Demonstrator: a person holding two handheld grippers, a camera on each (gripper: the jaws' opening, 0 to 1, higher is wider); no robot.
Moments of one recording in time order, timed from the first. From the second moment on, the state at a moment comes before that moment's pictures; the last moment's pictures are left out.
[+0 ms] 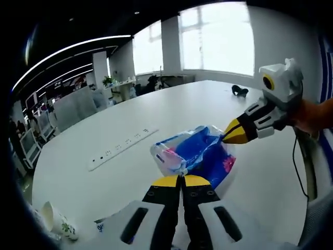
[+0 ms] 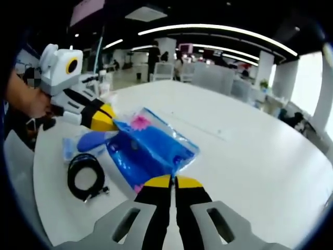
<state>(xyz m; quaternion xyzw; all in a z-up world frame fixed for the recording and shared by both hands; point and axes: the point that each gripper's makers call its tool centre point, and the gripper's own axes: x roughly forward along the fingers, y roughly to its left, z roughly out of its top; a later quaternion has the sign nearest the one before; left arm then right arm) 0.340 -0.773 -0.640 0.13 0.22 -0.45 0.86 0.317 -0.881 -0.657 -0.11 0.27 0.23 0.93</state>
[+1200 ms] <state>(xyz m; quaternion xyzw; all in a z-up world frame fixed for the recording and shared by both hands) 0.372 -0.805 -0.679 0.11 0.24 -0.46 0.85 0.352 -0.916 -0.691 -0.11 0.30 0.22 0.92</state>
